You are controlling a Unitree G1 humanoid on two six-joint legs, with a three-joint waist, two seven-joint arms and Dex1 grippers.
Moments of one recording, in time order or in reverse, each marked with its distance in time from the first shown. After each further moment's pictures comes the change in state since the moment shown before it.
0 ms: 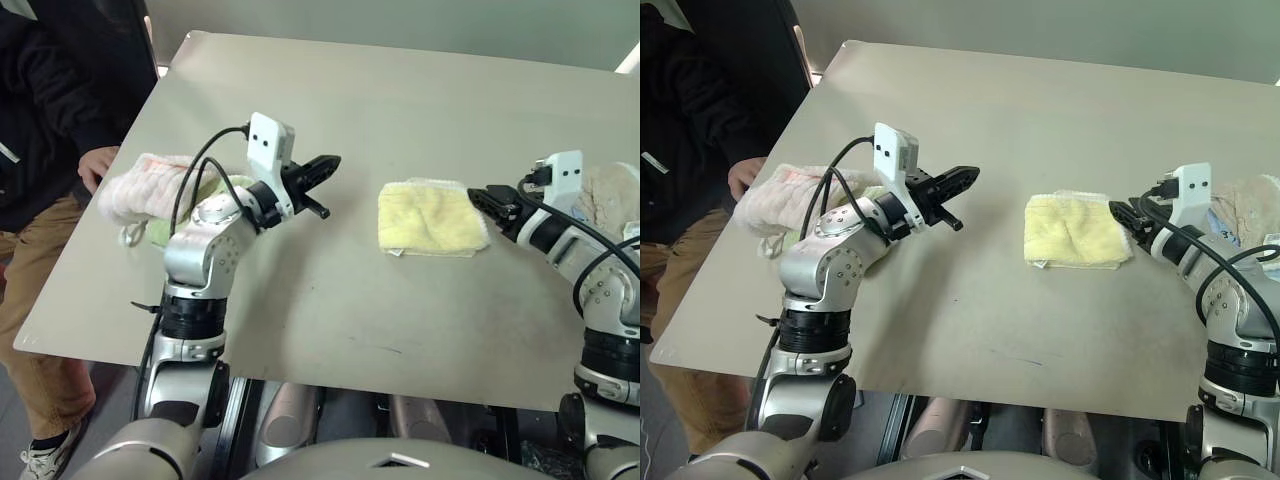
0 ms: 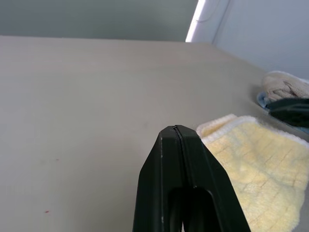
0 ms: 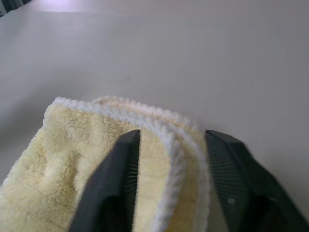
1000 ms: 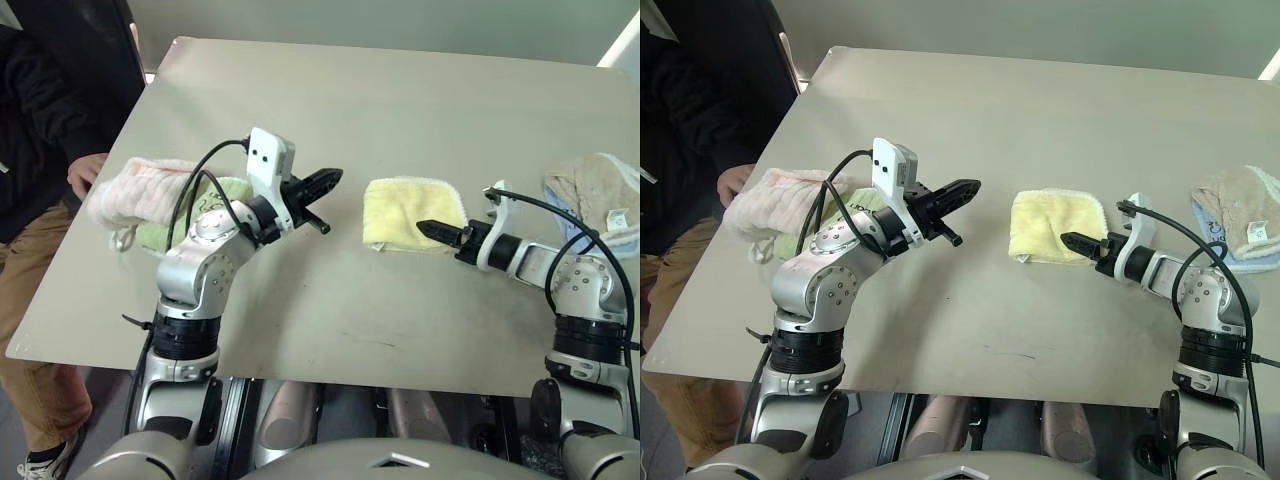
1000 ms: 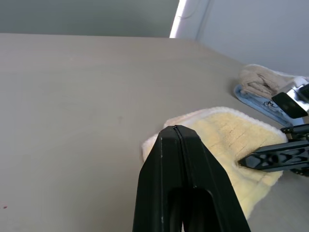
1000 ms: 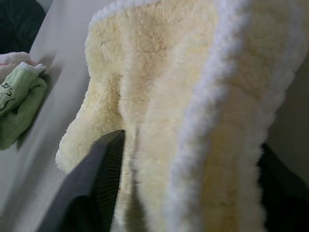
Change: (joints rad) left arm 0.070 0.016 -0.031 -0.084 -0.048 0.034 0.044; right arm -0.060 0.121 -0.012 0.131 0.180 0.293 -0.017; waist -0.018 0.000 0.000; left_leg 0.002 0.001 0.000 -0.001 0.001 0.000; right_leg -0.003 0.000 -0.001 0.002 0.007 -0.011
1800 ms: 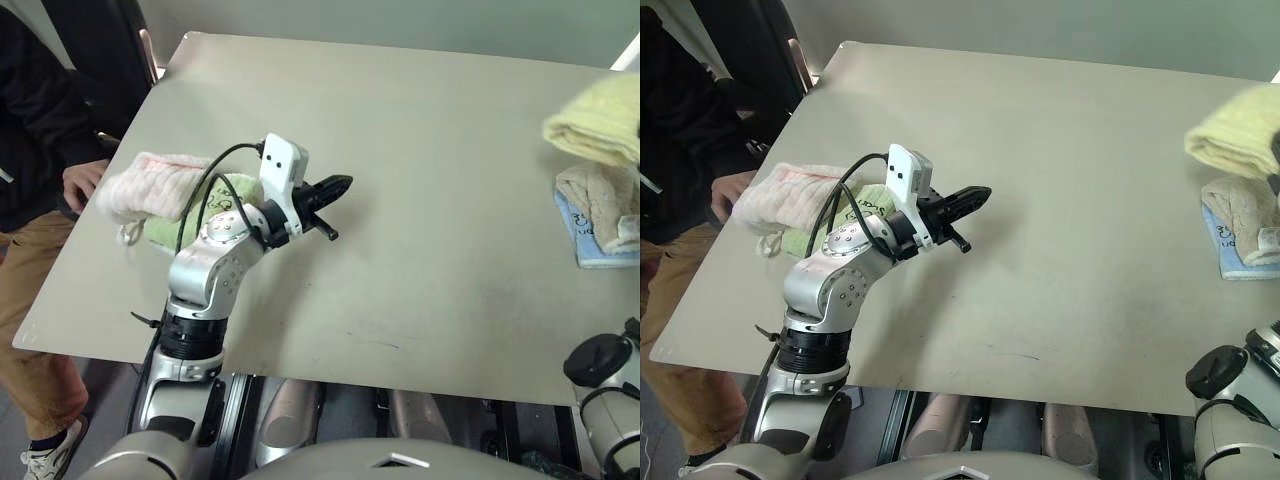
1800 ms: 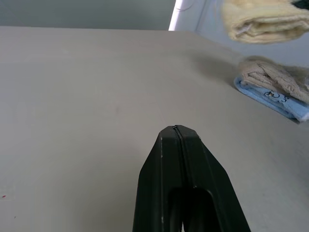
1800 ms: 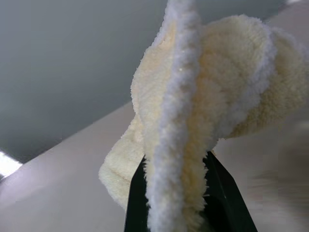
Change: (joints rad) left arm -0.007 -0.018 -0.059 0.023 0.034 -0.023 -0.023; right arm -0.202 -0.181 -0.558 0.045 0.010 -0.160 -0.495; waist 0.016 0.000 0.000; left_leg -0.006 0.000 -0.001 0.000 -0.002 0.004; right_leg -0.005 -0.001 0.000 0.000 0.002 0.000
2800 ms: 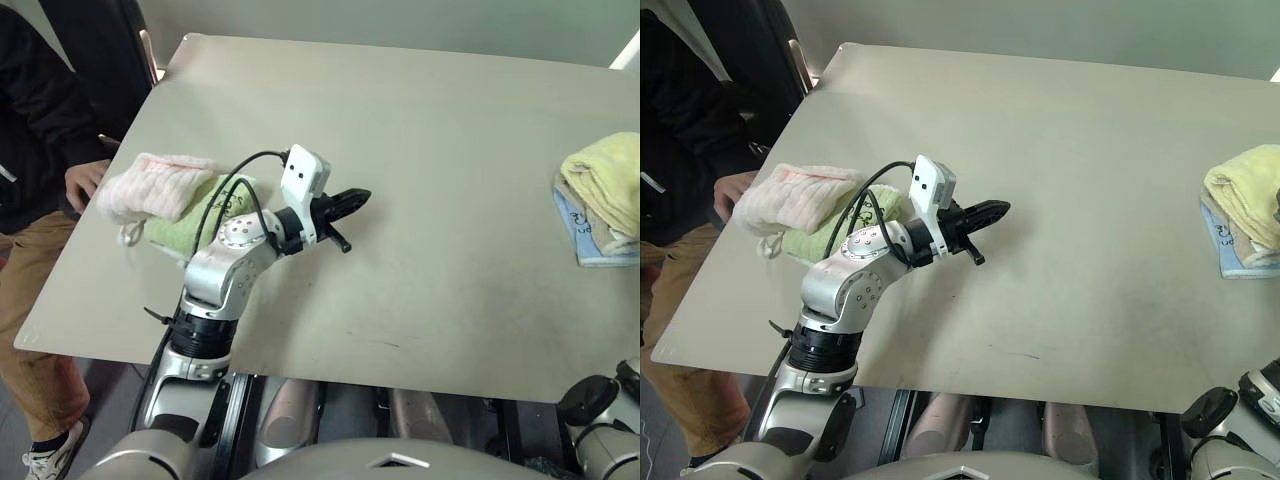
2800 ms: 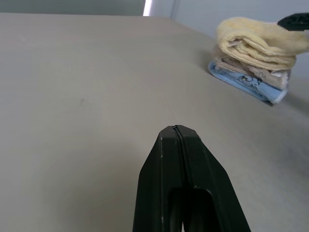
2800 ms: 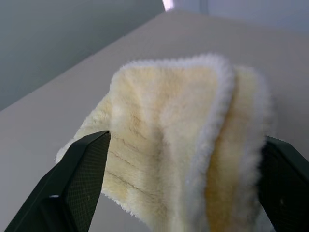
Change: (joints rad) left arm -0.006 -0.008 -0.067 0.018 0.010 -0.004 -0.048; right arm 0.223 0.049 -0.003 -0.230 -0.076 -0.043 -0.145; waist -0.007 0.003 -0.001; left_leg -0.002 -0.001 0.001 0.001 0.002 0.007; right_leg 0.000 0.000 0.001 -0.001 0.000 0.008
